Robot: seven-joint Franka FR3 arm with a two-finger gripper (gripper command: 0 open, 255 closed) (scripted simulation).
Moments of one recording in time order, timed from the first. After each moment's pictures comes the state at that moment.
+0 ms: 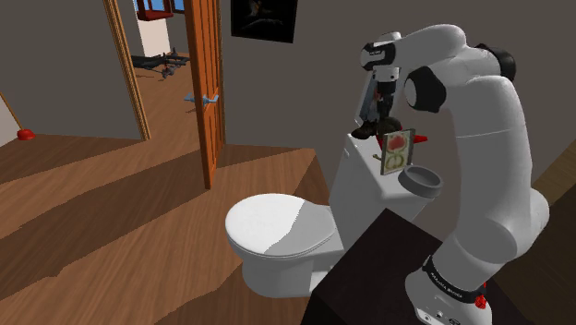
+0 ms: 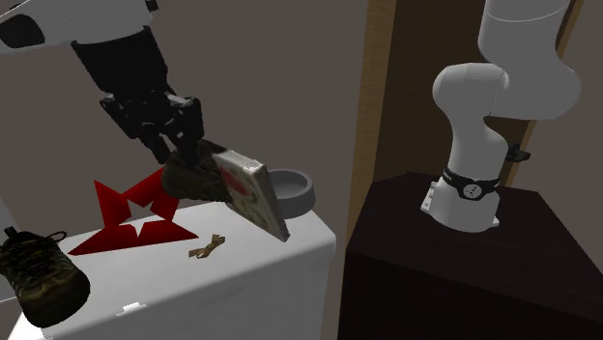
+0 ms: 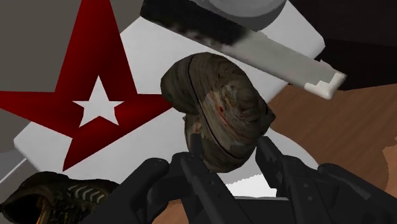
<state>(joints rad) -0.22 0.64 -0.72 -1.28 0.17 1.60 -0.95</state>
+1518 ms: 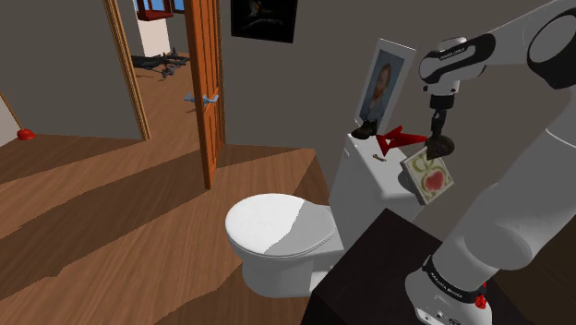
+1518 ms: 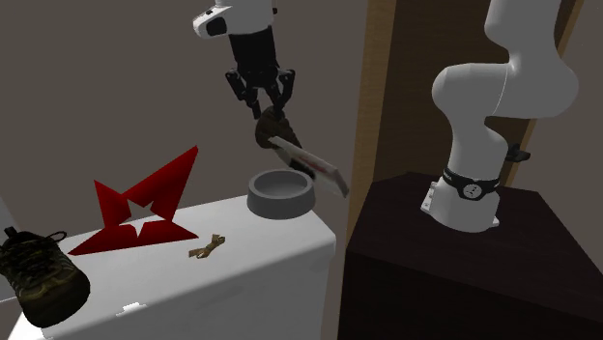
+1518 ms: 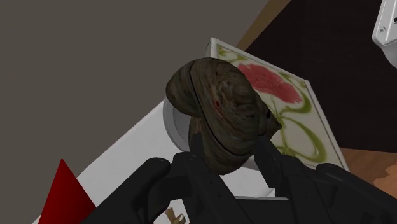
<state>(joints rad) -0.05 -0.05 -0.91 -2.04 -0.30 1.83 -0.91</state>
